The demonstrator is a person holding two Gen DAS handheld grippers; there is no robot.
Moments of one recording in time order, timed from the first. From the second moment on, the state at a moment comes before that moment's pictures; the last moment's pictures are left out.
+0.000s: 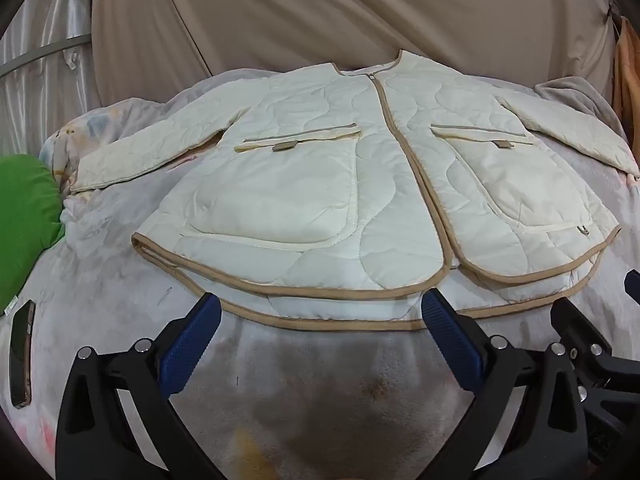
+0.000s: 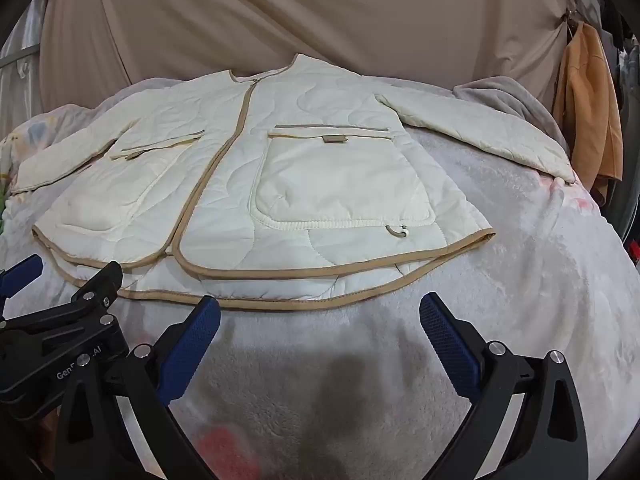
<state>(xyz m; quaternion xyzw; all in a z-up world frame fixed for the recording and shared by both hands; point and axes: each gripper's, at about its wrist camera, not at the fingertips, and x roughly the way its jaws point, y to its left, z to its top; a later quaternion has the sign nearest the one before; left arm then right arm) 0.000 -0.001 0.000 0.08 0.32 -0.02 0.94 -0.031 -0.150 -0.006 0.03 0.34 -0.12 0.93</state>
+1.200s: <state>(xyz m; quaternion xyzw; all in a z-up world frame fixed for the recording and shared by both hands) -0.002 -0.009 0.003 0.07 0.32 -0.02 0.95 -0.032 -0.150 -0.006 0.03 0.34 -0.12 0.93</state>
